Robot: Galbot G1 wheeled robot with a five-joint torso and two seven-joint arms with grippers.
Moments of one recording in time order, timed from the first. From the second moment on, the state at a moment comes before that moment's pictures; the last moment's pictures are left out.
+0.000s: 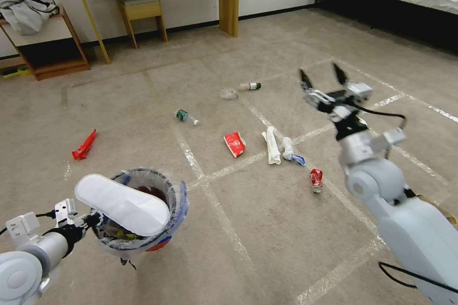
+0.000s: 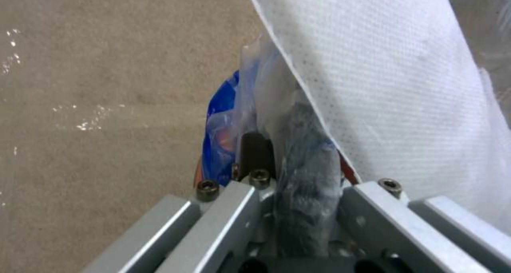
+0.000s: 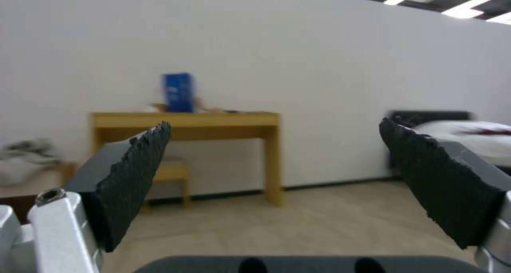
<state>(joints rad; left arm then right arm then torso) 1.62 -1.08 -0.99 -2.17 -1.19 0.74 -0.30 -1.02 0.87 0.43 1.97 0.66 0.19 0.19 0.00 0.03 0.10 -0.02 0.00</state>
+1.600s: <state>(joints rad) 1.65 -1.17 -1.04 -2.20 -1.15 0.71 -0.24 -1.40 1.09 0.60 2.13 0.39 0.16 0.27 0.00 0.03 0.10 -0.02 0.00</state>
